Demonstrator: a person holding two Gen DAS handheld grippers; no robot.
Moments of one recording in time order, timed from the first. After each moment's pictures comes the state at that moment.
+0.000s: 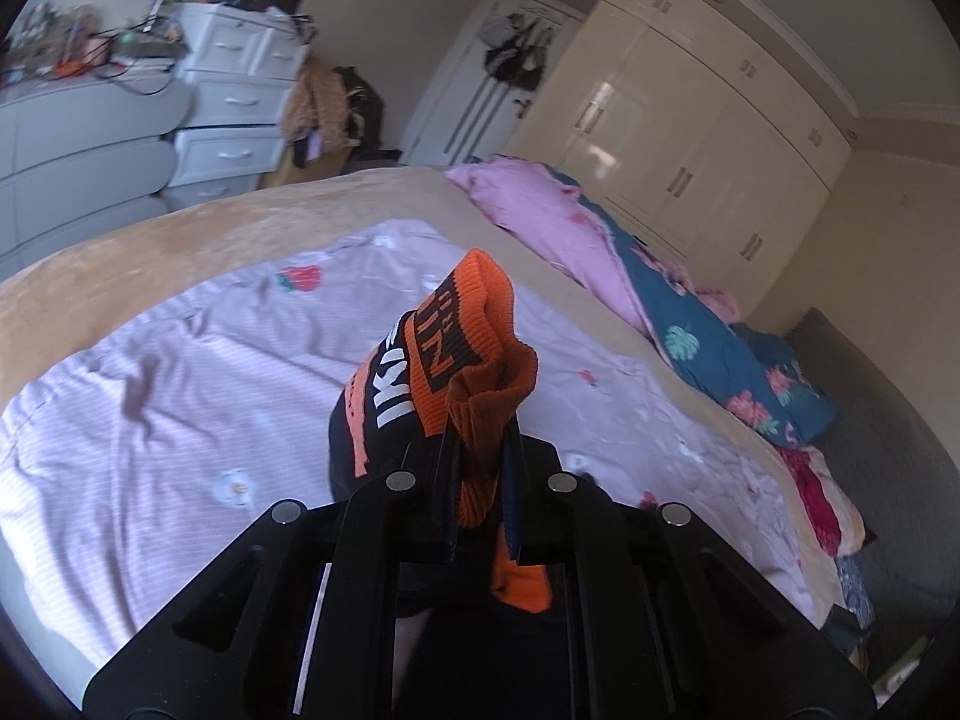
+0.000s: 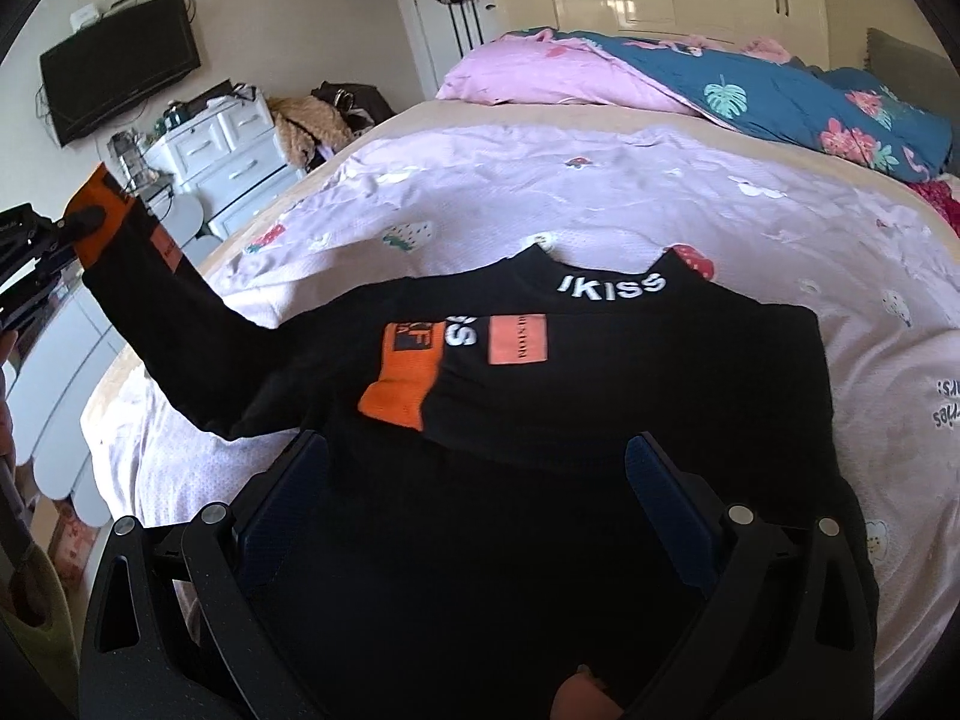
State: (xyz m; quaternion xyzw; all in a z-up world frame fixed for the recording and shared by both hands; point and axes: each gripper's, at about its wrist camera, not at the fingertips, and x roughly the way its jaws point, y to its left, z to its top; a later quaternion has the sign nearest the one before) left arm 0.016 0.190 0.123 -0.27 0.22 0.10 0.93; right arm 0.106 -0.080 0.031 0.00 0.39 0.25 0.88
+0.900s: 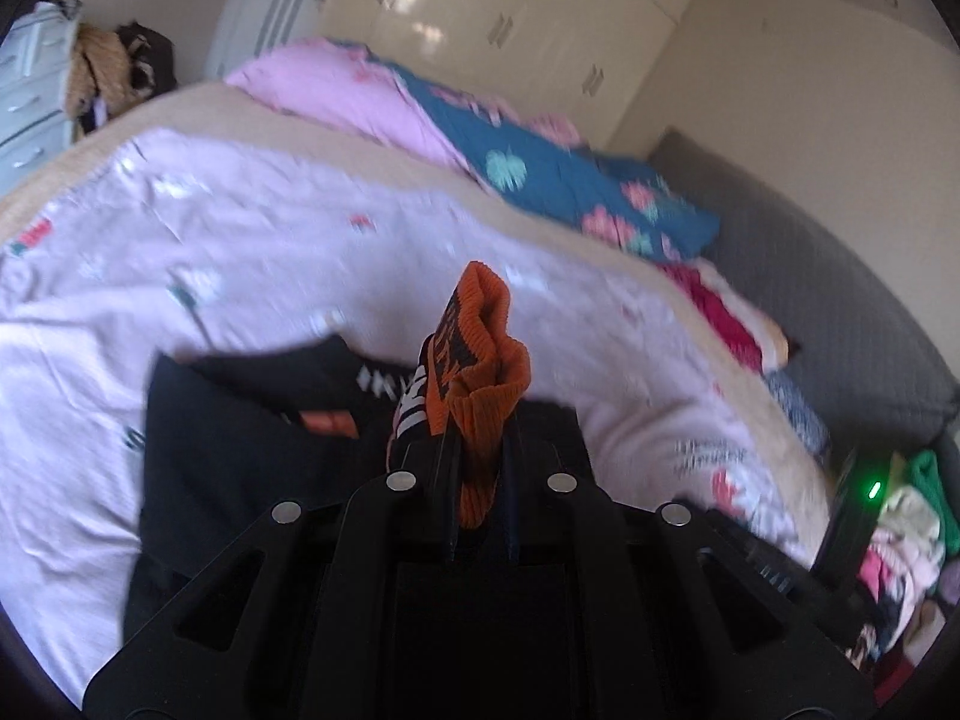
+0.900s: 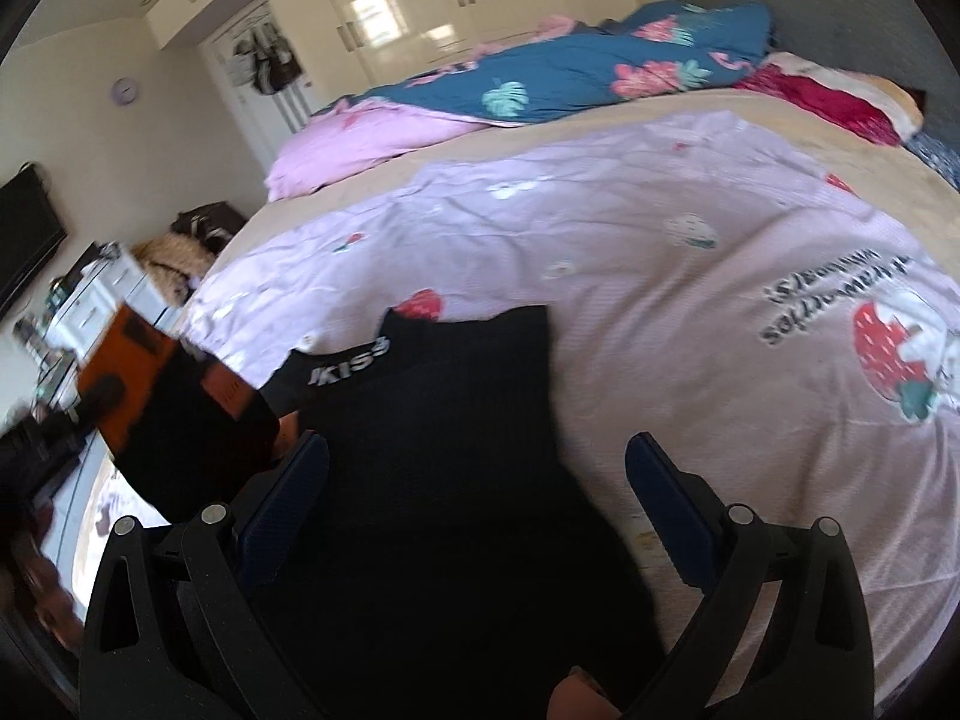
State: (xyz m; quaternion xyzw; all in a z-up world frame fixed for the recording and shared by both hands) left arm 0.115 0.003 0.066 -0.18 0.33 -0.12 0.92; right arm 0.138 -0.261 0.034 0.14 0.38 0.09 0.91
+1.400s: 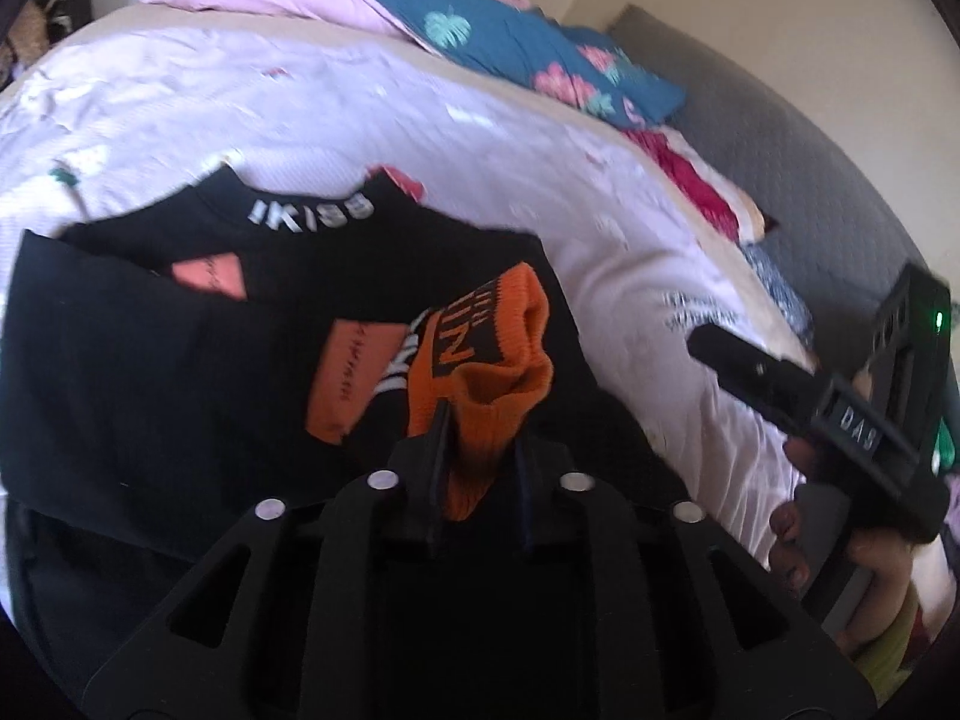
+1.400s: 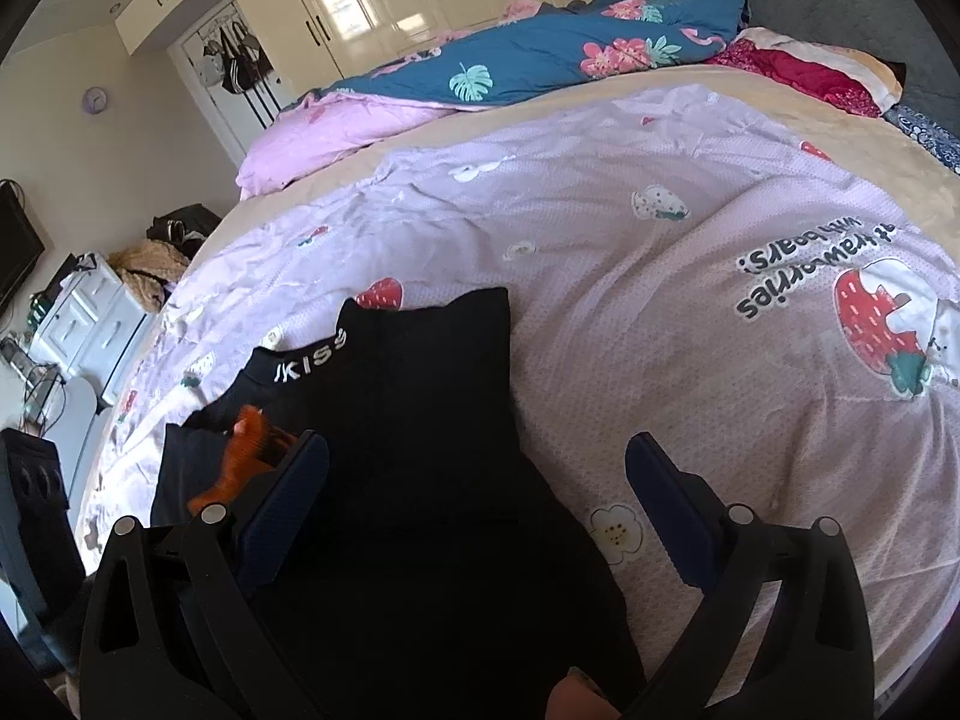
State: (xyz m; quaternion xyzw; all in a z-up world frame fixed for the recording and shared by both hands) left arm 0.129 -0.052 -0.015 -0.14 0.44 -0.21 0.86; right arm 0.148 -0.270 0.017 0.15 0.40 0.07 0.90
